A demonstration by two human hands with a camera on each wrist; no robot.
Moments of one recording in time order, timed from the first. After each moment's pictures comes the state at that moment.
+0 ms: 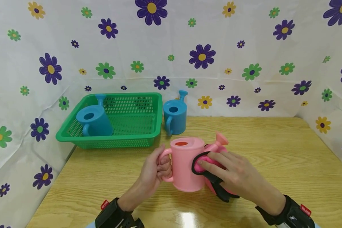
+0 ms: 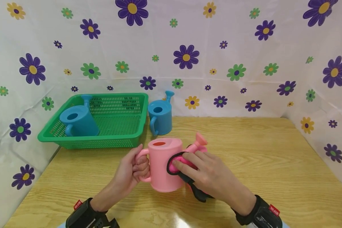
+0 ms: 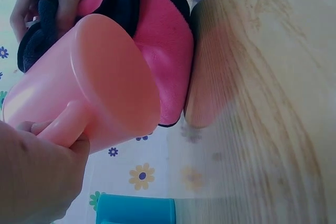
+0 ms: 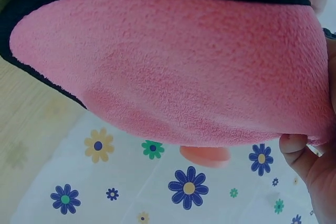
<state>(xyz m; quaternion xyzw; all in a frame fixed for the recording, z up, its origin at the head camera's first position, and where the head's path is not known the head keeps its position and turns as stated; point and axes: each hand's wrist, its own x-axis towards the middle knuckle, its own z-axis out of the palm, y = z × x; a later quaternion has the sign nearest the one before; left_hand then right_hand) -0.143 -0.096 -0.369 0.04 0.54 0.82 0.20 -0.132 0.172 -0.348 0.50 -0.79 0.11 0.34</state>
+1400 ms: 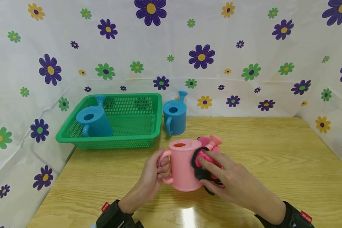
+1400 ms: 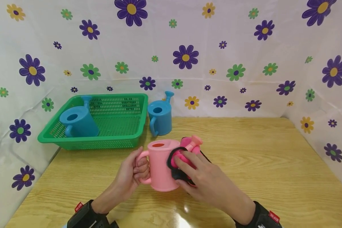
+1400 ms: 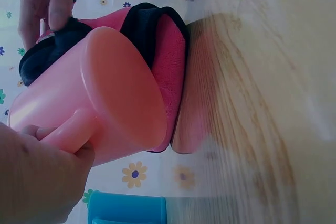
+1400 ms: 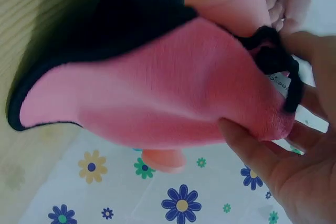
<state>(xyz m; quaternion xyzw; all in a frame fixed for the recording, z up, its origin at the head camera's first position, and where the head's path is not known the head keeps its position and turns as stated) -0.141 -0.093 -0.376 -0.01 0.55 0.81 0.18 -0.114 0.164 -0.355 0.42 -0.87 0.15 0.23</state>
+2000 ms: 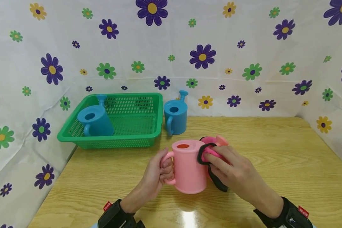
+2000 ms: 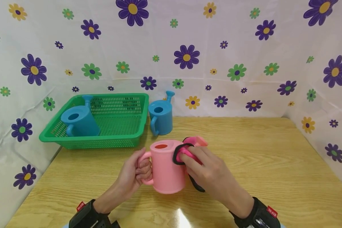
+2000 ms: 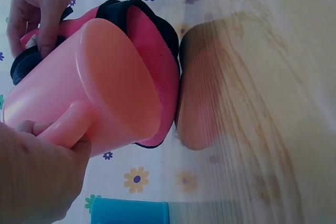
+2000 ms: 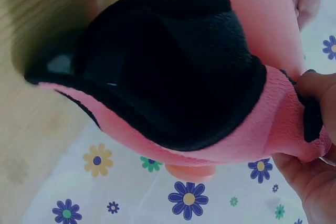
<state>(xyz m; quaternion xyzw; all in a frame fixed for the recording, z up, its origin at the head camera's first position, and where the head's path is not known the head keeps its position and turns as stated) -0.139 -0.091 -0.376 0.02 0.55 0.81 0.20 -0.124 0.167 -0.349 0.43 -0.82 0.15 0.34</state>
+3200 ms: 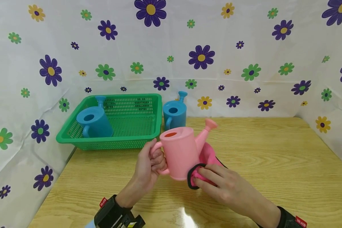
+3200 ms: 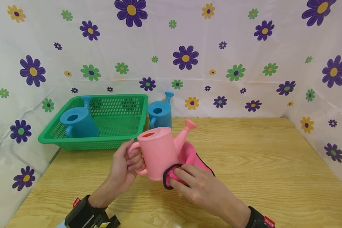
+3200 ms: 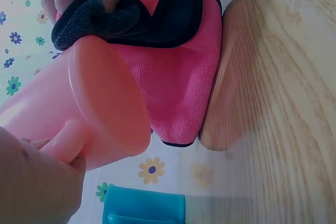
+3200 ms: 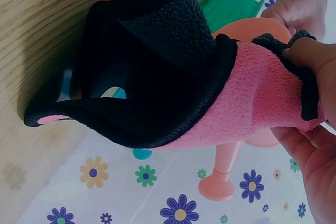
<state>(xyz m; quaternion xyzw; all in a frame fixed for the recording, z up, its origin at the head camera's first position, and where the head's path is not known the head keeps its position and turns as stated) -0.151 -0.101 -0.360 0.00 0.52 0.85 0.10 -0.109 0.160 -0.365 0.53 -0.79 0.08 0.31</state>
